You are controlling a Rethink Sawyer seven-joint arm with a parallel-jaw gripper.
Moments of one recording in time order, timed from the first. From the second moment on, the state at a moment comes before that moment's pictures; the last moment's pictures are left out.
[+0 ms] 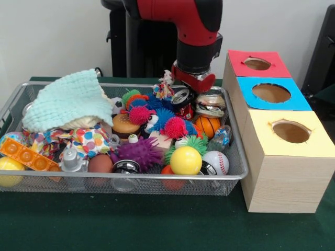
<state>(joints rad) -0.20 -0.50 -0.01 1.97 -0.09 0.15 2.48</state>
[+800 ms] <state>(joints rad) -0.32 -0.61 0.01 1.92 -0.16 0.01 2.48</state>
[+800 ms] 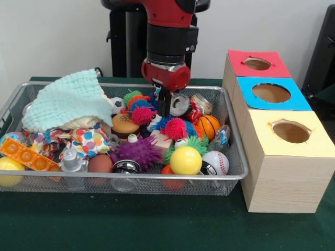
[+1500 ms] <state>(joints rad) -0.17 -0.62 -0.13 1.80 -0.16 -0.01 2.48</state>
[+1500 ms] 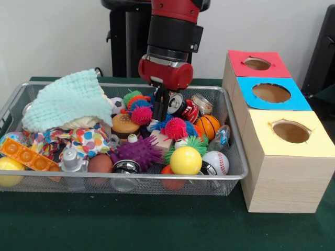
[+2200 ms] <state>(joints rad) -0.17 -0.61 -0.22 1.66 -0.22 0.29 2.48</state>
